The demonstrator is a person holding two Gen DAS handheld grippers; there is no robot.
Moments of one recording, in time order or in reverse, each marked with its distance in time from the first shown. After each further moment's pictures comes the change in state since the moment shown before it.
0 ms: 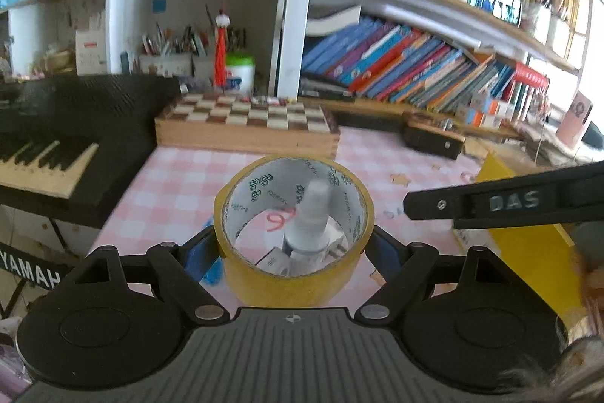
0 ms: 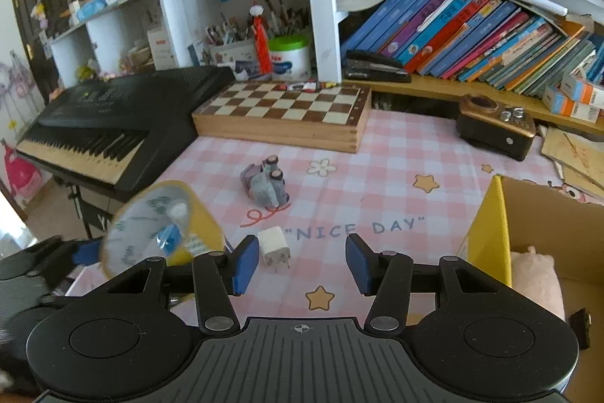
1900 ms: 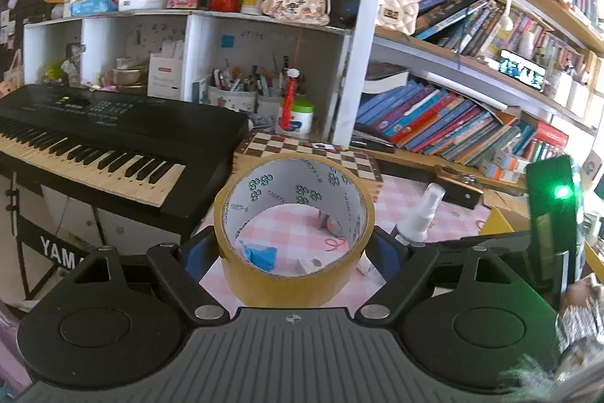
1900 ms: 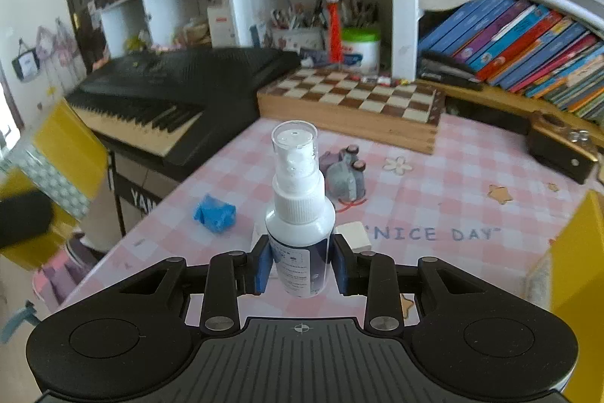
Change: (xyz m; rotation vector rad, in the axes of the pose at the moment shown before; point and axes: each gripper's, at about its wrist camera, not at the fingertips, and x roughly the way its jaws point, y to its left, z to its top) left arm -0.102 0.046 0.004 -0.103 -0.093 0.096; right arm 0.014 0.055 -0.014 -0.114 -0.002 0.107
